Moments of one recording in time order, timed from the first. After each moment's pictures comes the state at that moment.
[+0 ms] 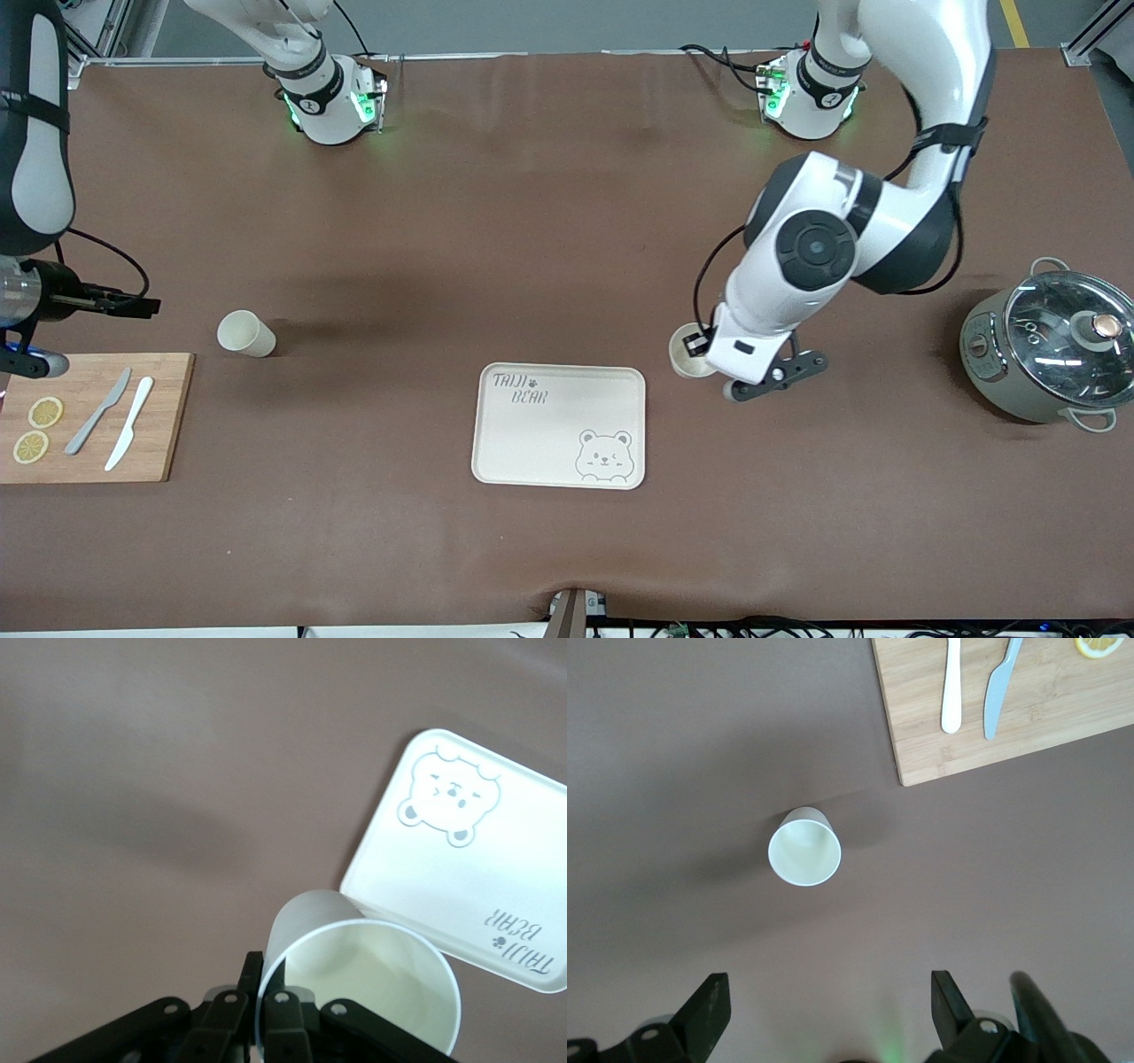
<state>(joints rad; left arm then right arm) -0.38 0.53 -0.14 -1.37 0.02 1.86 -0.86 -0.11 0.32 -0.04 -1.54 -0.06 1.54 0.11</state>
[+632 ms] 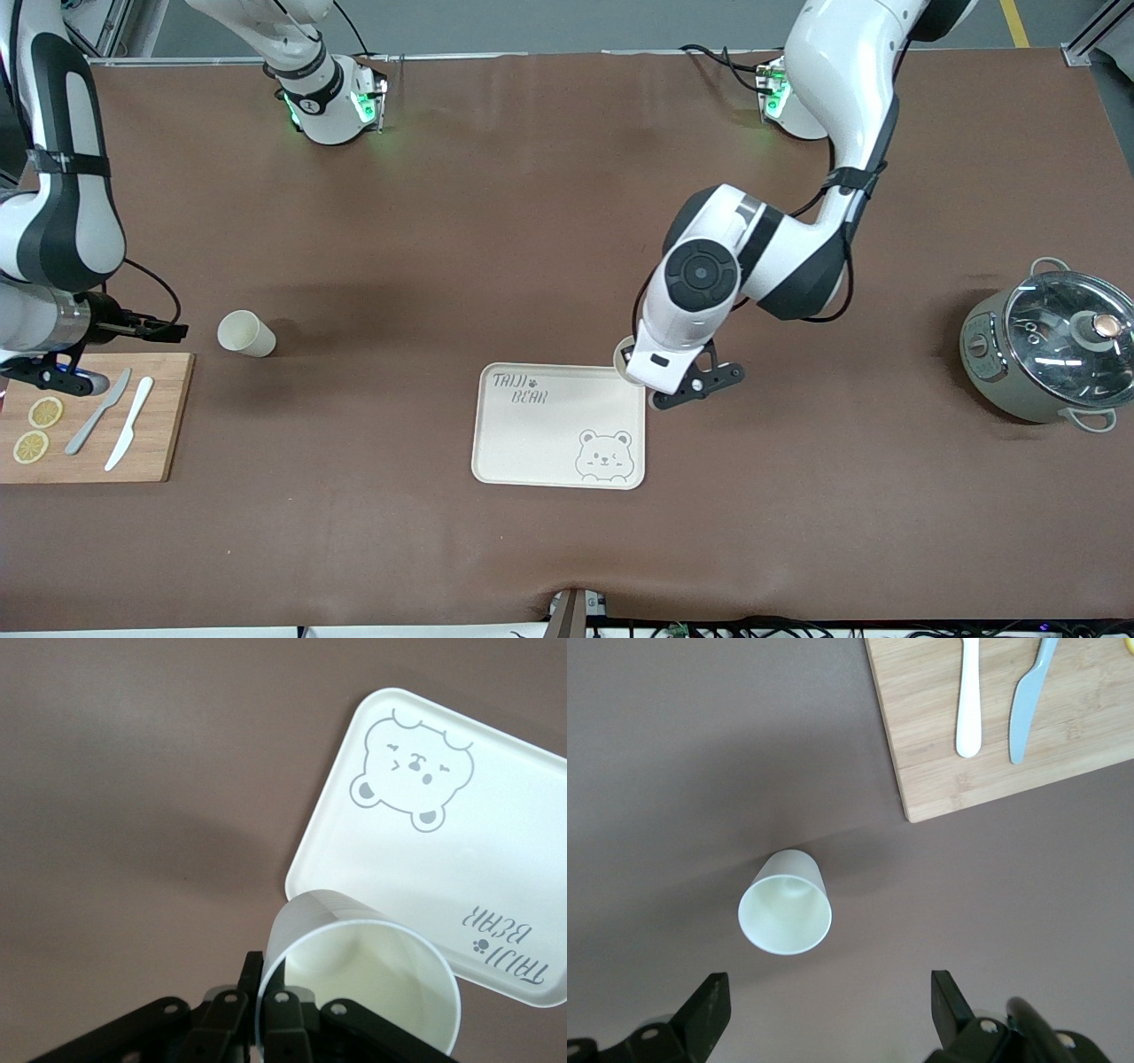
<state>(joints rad) -0.54 0.69 -0.05 -1.23 0.02 1.88 -0.92 -0.14 0.35 -0.04 -1.72 -0.06 1.80 0.11</state>
